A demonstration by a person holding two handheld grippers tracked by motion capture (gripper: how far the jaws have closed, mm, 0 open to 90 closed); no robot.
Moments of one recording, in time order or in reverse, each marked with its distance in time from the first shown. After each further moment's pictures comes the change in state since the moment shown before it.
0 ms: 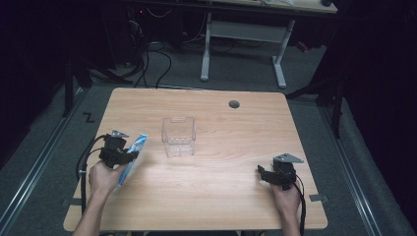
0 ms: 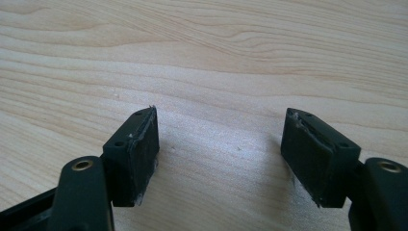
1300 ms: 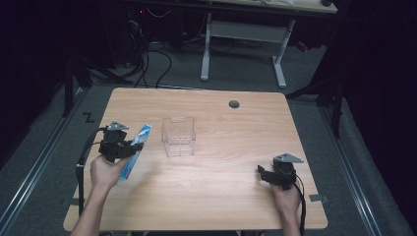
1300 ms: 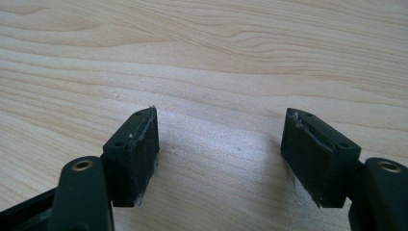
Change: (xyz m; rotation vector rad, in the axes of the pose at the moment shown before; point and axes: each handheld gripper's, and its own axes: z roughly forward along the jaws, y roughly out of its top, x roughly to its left) left arm -0.017 0.025 -0.032 -0.106 -0.080 0.017; right arm 0.000 0.000 0.000 -0.001 0.001 0.001
